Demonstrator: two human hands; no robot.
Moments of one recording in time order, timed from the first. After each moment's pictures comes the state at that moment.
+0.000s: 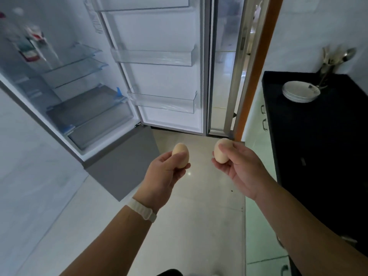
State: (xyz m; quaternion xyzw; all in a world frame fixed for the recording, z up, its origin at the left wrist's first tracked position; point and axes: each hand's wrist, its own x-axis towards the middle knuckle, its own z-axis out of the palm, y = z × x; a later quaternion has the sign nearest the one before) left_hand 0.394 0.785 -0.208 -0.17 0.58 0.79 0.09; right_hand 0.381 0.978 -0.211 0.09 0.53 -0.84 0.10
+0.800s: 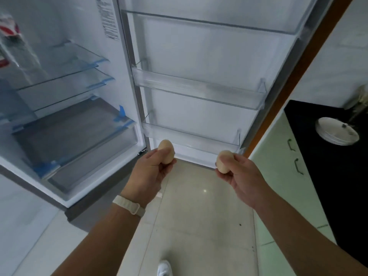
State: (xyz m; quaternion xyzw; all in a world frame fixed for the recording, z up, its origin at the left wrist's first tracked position) left_hand 0.087 0.569 -0.225 -0.21 0.47 0.86 0.07; right_hand 0.097 0.790 -0.234 0.15 0.60 -0.78 0.06
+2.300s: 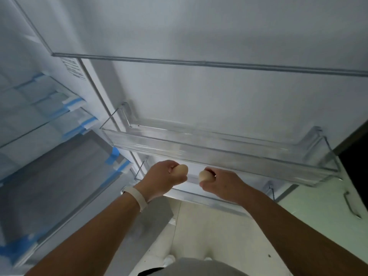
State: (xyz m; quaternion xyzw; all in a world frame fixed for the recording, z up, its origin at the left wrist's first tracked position) left_hand -0.184 0.559 -0.279 0.04 0.91 0.38 0.14; right_hand -0.164 0.777 -0.290 -0.01 0.91 -0.34 0.22
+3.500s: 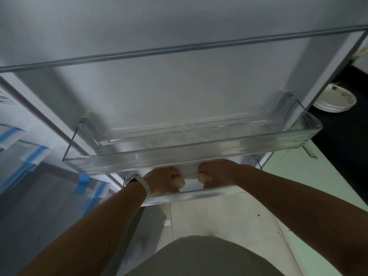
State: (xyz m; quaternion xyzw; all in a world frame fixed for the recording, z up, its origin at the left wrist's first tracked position) left_hand -0.254 0.566 -0.330 0.29 0.90 0.09 0.32; right_hand -0.179 0.790 -0.319 -0.12 0.96 -0.10 0.22
